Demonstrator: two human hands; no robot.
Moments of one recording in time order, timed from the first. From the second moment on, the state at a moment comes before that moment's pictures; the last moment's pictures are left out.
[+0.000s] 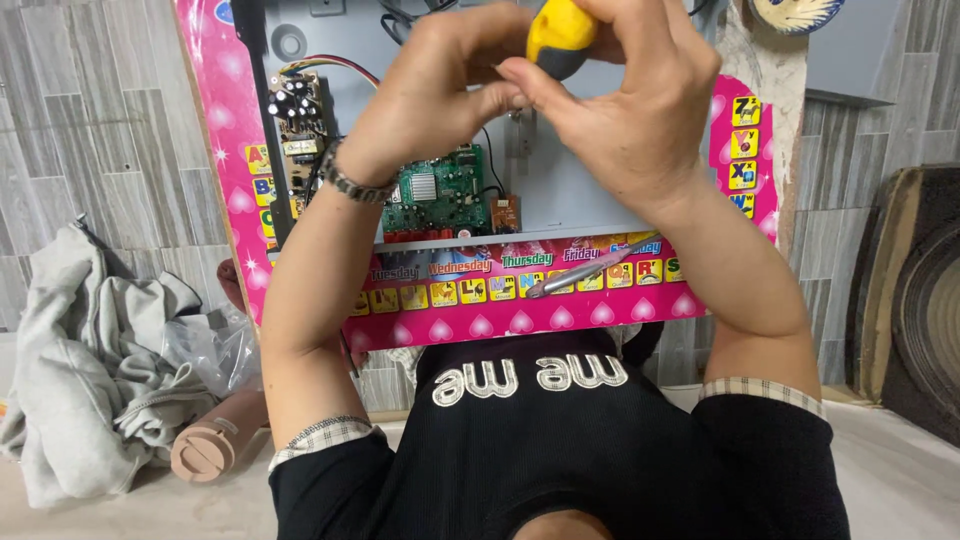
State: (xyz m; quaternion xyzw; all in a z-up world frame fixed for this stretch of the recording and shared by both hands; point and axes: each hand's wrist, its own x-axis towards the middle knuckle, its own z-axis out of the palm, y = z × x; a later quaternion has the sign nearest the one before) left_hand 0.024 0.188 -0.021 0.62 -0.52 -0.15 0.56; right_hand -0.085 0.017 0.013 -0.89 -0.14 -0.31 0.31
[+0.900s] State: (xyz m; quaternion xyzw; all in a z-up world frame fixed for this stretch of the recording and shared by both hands) left_hand 0.015 0.185 -0.018 0.68 -0.50 -0.04 0.53; right_hand -0.086 0.015 0.037 -0.89 -0.20 -0.16 0.36
